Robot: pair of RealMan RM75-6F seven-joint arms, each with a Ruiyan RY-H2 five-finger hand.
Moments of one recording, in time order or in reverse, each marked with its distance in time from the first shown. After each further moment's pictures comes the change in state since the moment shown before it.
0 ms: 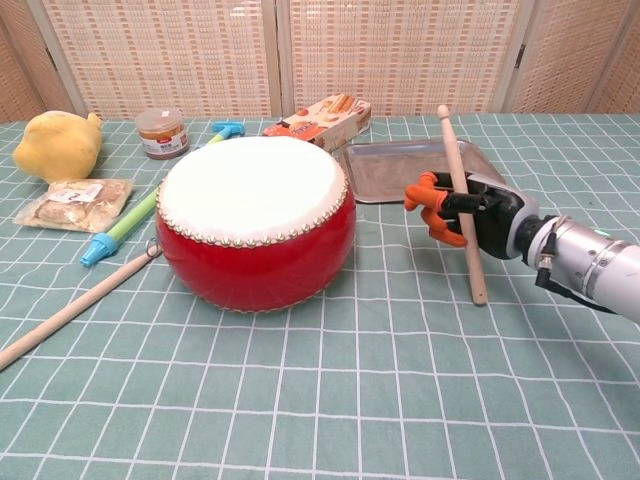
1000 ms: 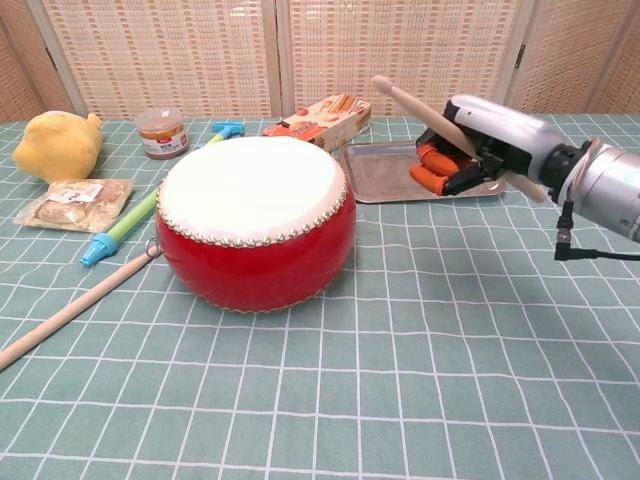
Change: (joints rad) left arm -0.008 -0.001 -0.003 0.003 0.015 0.005 -0.003; right arm 0.011 0.242 0.029 -0.357 -0.064 0.154 -1.234
